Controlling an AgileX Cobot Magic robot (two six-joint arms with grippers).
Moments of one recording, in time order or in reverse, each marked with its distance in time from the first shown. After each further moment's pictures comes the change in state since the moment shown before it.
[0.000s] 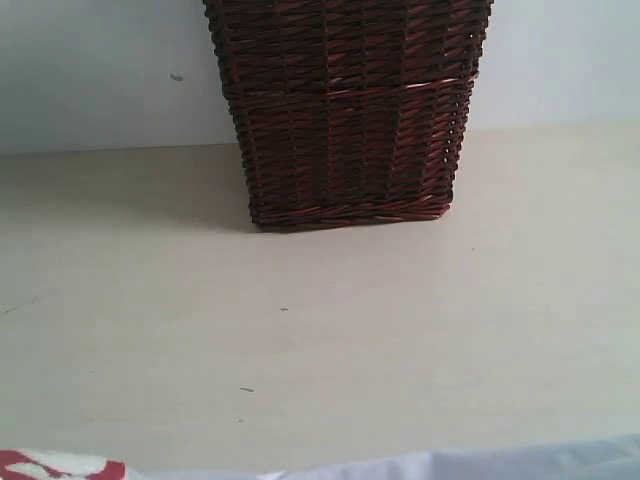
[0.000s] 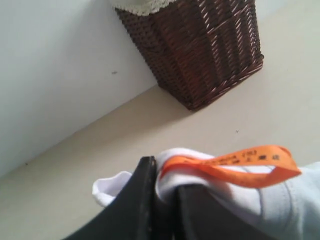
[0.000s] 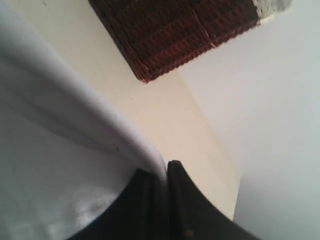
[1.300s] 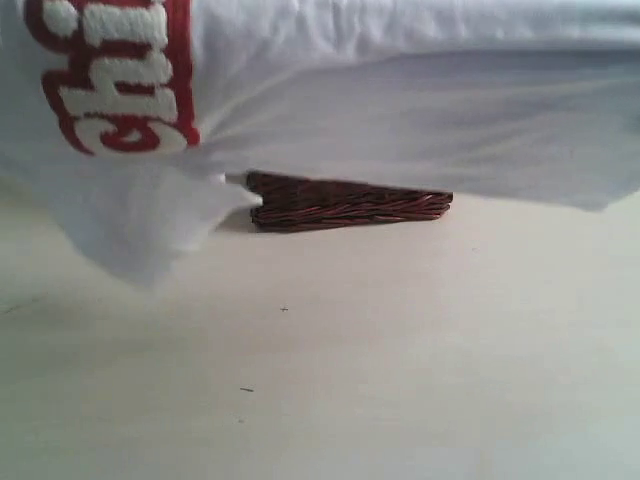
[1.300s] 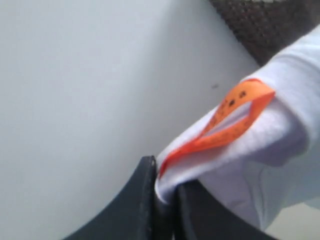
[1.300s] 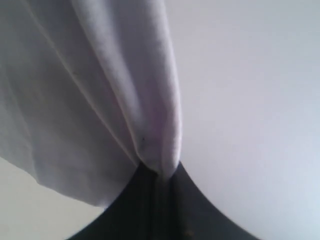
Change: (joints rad) left arm 0.000 0.666 -0.009 -0.002 -0.780 0.438; right arm 0.002 0.816 0.002 0.049 -1.081 -0.373
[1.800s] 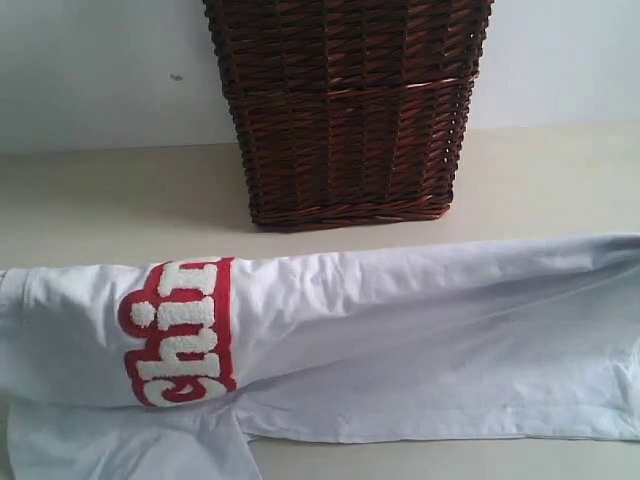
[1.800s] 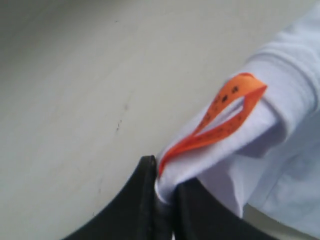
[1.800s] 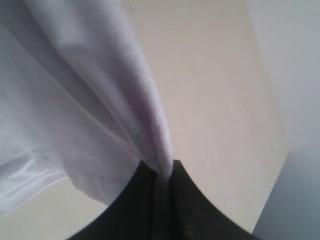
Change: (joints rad) left arm 0.000 0.261 0.371 0.016 0.052 -0.002; right arm -0.002 0.284 0.131 0.000 0.148 0.002
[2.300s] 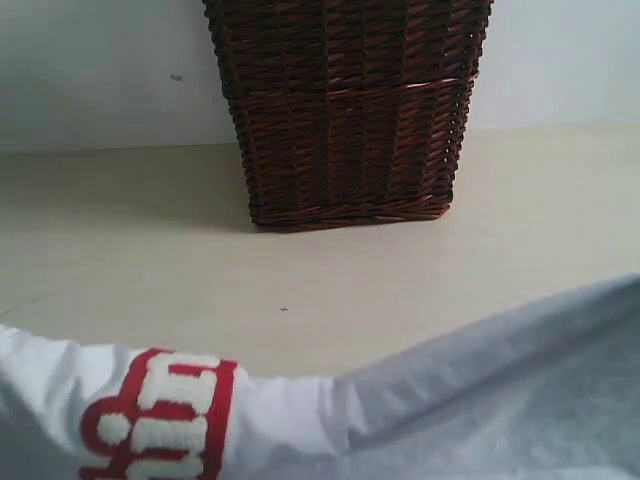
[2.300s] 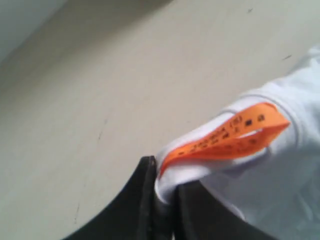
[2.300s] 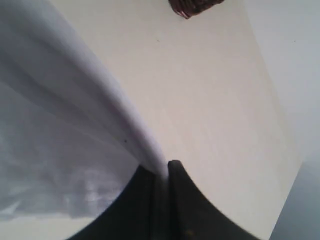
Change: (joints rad) left arm 0.000 -0.443 -0.004 0.000 0.365 -0.057; right arm 0.000 -0.277 -0.004 -0.016 0.323 0.084
